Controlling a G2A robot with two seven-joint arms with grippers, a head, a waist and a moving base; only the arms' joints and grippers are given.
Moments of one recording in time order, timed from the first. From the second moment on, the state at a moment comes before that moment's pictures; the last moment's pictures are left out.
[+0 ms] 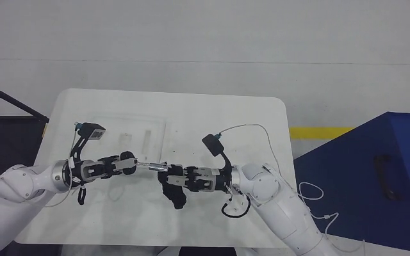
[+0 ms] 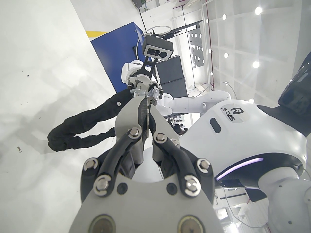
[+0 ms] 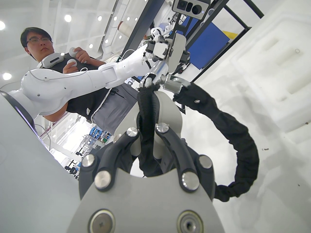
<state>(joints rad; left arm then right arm) 1.32 -0.31 -1.17 -1.70 -0.95 -0.75 -0.96 -1.04 -1.36 0.90 -1.51 0.10 -0.70 0.84</state>
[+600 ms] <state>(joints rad) 1.35 -0.35 -1.23 -1.70 -0.99 -0.70 -1.05 -1.03 -1.36 0.89 -1.51 0.09 -0.71 0.83</state>
